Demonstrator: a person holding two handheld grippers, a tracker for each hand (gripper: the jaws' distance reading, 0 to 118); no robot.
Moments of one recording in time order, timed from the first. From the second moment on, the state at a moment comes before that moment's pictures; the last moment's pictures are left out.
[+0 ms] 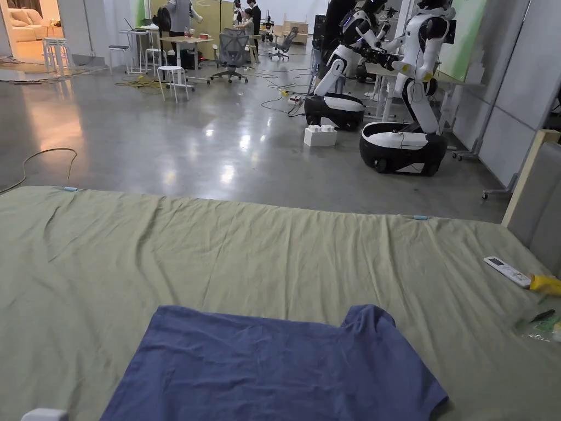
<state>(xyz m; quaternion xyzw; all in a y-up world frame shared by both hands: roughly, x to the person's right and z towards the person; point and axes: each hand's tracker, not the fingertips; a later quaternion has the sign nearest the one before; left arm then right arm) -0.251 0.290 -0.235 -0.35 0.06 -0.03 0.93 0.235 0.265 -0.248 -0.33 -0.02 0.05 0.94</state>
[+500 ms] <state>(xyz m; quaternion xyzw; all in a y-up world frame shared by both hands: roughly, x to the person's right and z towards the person) -0.216 0.333 -0.255 -0.11 0.06 -0.04 0.99 0.184 0.325 -0.256 -0.10 0.00 0.02 1.00</state>
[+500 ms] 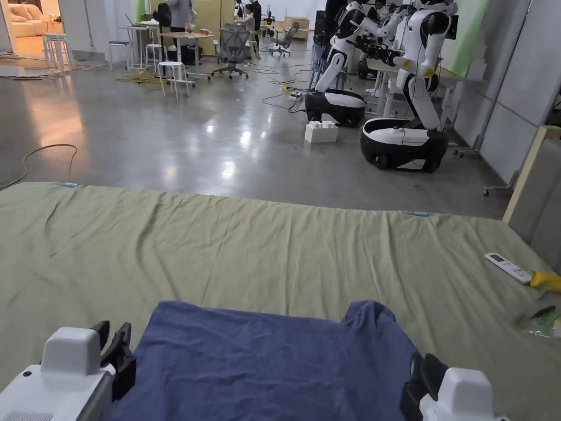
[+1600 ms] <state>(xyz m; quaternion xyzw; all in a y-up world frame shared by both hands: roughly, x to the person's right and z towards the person) -0.276 0.279 -0.497 -0.35 0.00 0.06 0.93 0.173 0.282 -0.329 -0.14 0.02 0.05 0.99</state>
